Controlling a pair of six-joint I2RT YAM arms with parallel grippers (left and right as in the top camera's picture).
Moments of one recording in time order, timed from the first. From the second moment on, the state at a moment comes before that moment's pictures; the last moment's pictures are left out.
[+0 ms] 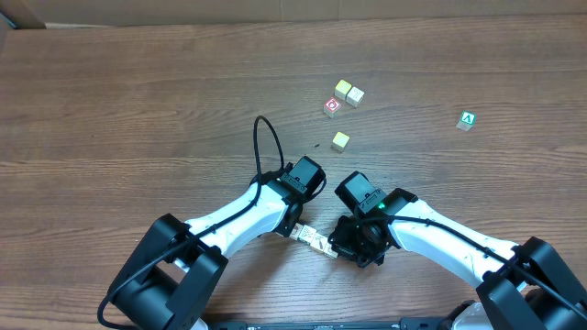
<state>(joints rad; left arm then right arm) -0.68 1.75 0.94 -0.73 -0.32 -0.21 0.68 1.58 0.77 -0.68 -0.38 1.01</state>
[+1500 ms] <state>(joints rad) -0.61 1.75 0.94 -0.82 -0.27 -0.25 0.68 1.58 0.77 -0.72 -0.34 1.01</state>
